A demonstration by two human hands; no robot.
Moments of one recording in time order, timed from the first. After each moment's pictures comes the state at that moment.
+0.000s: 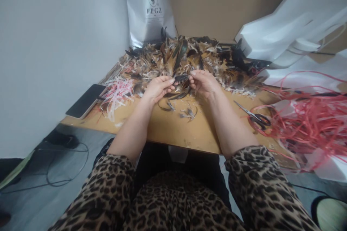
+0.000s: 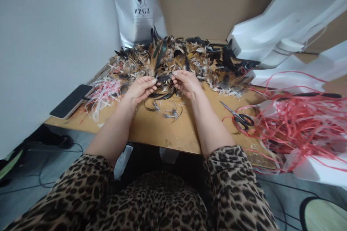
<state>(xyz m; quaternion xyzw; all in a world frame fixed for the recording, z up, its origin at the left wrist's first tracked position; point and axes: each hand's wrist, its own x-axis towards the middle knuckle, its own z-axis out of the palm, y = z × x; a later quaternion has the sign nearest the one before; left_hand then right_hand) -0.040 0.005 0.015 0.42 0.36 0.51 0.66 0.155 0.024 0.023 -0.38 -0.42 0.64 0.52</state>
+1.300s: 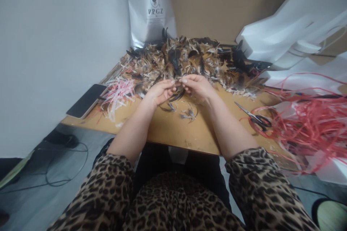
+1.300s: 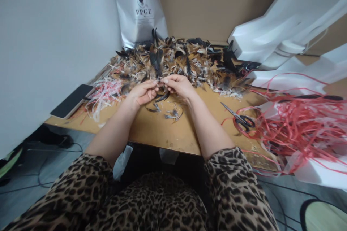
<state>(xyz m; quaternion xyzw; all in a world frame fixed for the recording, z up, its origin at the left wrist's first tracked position) -0.038 0.006 0.008 0.32 0.33 0.47 0.76 0.138 0.011 0.017 -0.36 -0.55 0.59 0.46</state>
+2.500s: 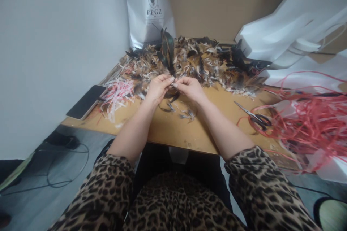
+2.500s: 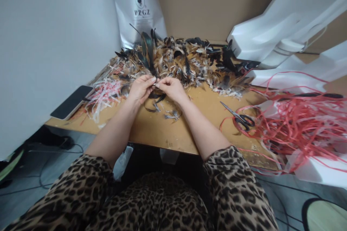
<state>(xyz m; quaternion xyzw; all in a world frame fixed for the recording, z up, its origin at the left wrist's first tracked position) -0.030 0.011 0.002 0.40 0.31 0.60 0.62 0.112 0.005 0.009 -0.40 -0.58 0.51 0.49</state>
